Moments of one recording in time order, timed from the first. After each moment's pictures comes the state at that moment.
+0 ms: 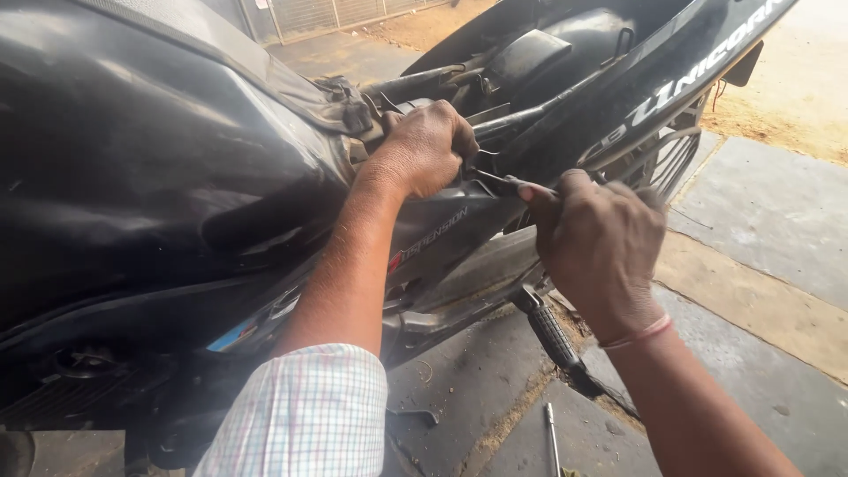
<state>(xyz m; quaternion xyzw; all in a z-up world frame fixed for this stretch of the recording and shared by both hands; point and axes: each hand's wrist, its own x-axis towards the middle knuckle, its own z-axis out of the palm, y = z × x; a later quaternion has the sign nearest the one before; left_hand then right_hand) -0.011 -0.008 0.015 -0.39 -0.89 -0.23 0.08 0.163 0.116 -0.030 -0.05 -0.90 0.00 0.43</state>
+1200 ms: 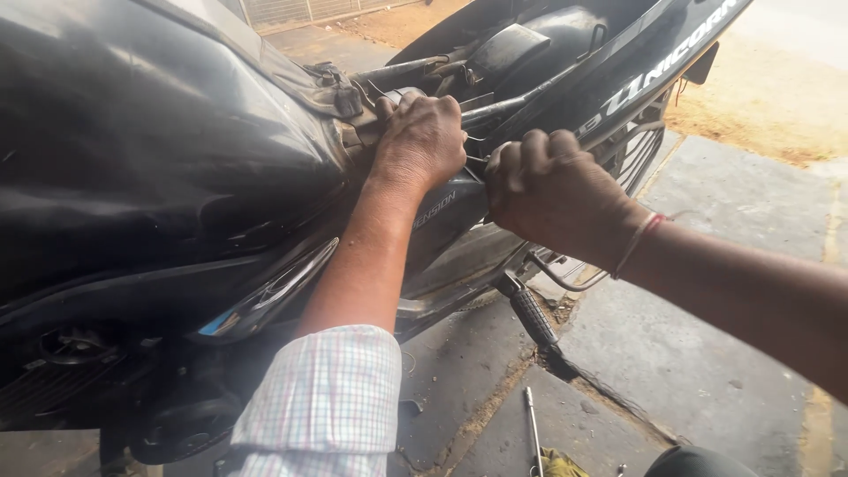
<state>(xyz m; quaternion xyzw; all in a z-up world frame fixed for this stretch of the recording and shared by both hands) -0.002 0.004 -0.001 -0.35 -0.88 -0.21 0.23 0.155 0.122 0.009 0.17 -0.78 -0.50 0.34</state>
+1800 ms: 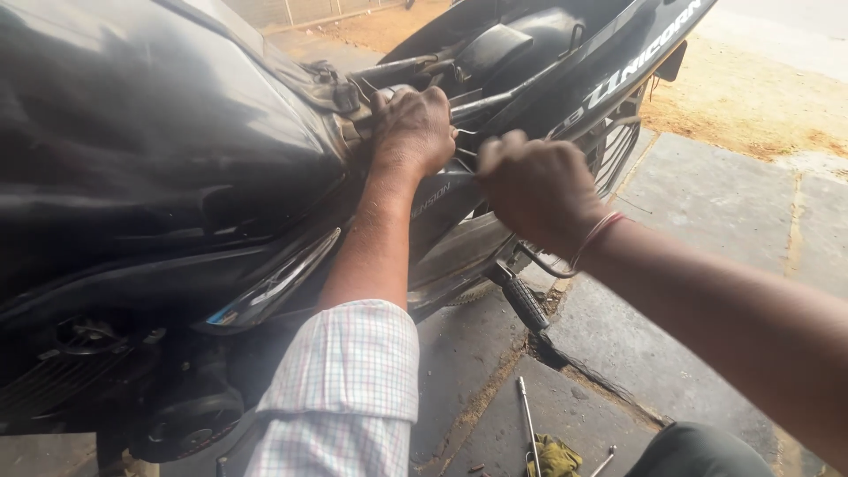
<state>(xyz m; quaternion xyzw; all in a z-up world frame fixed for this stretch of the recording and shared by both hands) -0.004 0.001 0.001 -0.33 -0.89 -0.20 0.22 0.143 0.112 -0.011 -0.01 -0.95 -0.16 0.28</state>
